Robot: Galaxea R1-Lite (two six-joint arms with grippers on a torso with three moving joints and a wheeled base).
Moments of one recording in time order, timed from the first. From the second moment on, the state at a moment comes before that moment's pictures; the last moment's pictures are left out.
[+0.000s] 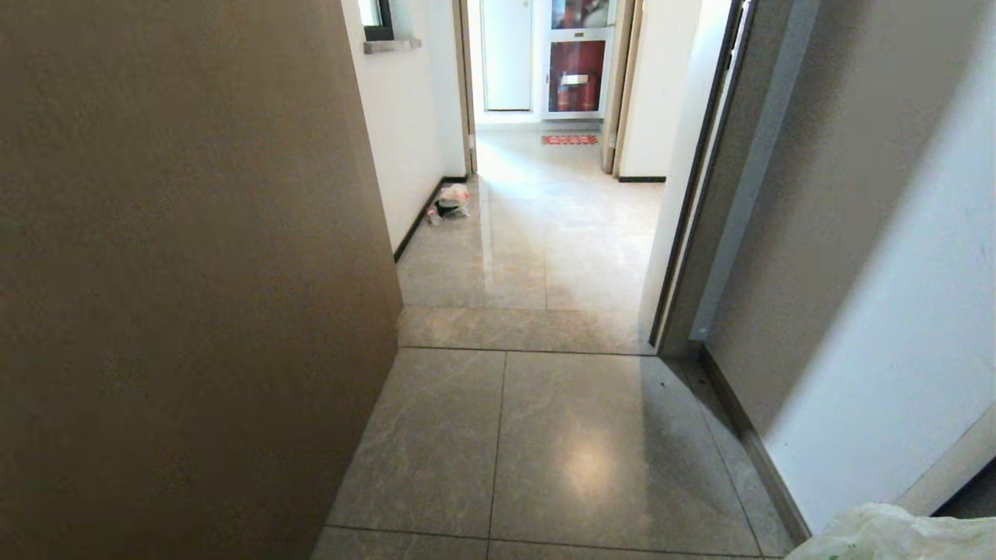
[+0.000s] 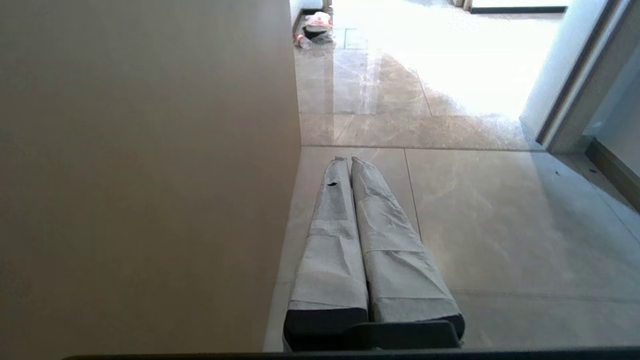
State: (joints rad) left arm 0.00 0.00 0.00 0.00 0.00 -0.01; right arm 0.01 0.00 0.00 0.00 0.00 -0.06
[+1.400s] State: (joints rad) left arm 0.00 0.00 0.00 0.00 0.00 -0.01; right arm 0.01 0.00 0.00 0.00 0.00 -0.06
